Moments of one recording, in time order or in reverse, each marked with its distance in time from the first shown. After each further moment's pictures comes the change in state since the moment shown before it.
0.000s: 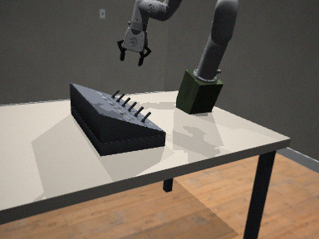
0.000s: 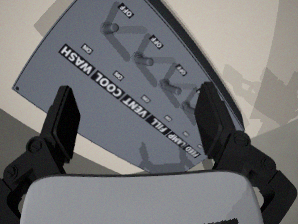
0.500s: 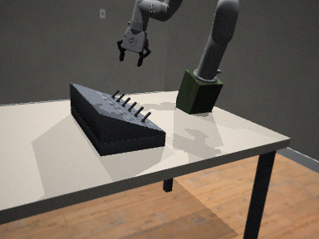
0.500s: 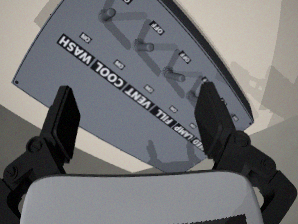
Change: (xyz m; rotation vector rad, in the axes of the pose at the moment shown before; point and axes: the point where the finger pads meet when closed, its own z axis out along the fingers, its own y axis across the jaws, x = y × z) arm -0.022 0.004 0.000 0.013 -0.007 0.052
